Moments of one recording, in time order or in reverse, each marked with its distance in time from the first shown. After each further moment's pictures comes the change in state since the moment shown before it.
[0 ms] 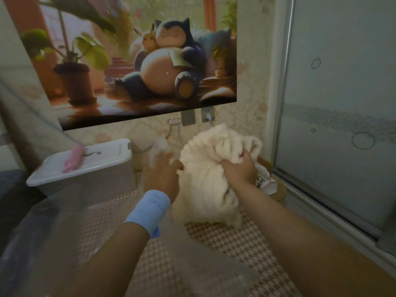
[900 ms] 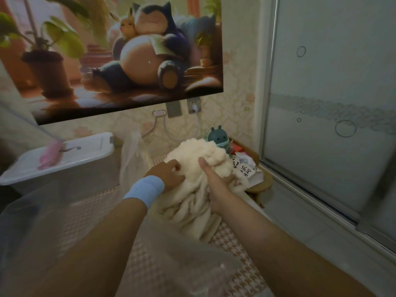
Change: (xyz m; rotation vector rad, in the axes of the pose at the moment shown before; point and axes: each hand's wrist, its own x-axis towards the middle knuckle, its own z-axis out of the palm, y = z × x) left_hand 0.029 0.038 0.025 -0.217 -0.604 -0.104; right_hand 0.010 0.089 0.040 0.370 -0.280 0.744
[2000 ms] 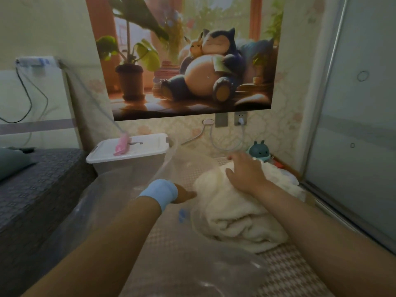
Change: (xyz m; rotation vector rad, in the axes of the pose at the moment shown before) left_hand -0.099 -0.086 -0.034 0.187 -0.352 -0.220; right_hand -0.099 -0.045 0.048 -1.433 0.014 -1.105
